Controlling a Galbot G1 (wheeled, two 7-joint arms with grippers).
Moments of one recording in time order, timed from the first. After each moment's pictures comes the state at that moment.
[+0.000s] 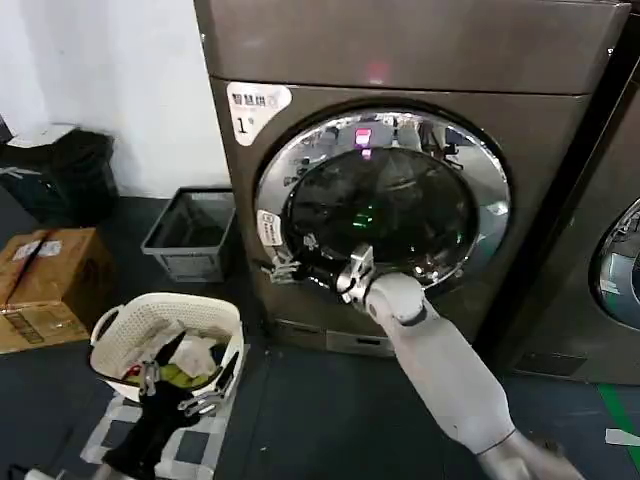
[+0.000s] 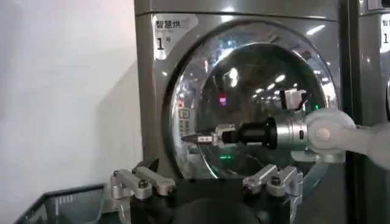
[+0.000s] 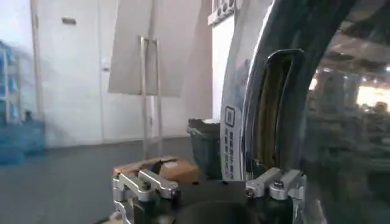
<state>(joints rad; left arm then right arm) 1.78 -1.48 -0.84 -2.38 -0.25 0.03 0.46 -0.46 1.33 -0.08 1.43 0.52 -0.18 -0.59</state>
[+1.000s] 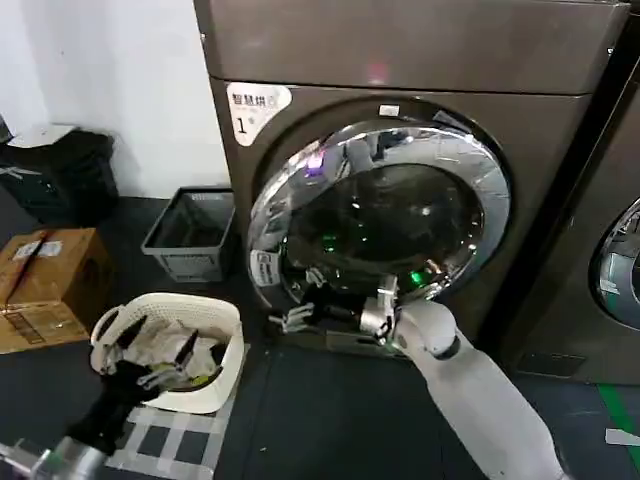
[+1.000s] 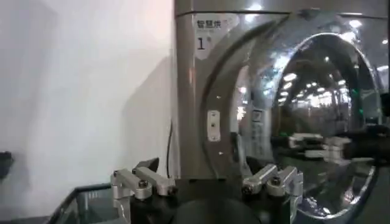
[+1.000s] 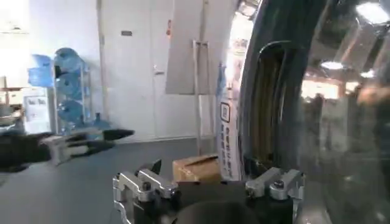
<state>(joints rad) 1.62 -1.37 -1.01 -2.26 -0.44 0.12 0.45 -0.61 1.14 -0.02 1.66 0.59 -0.21 -0.80</state>
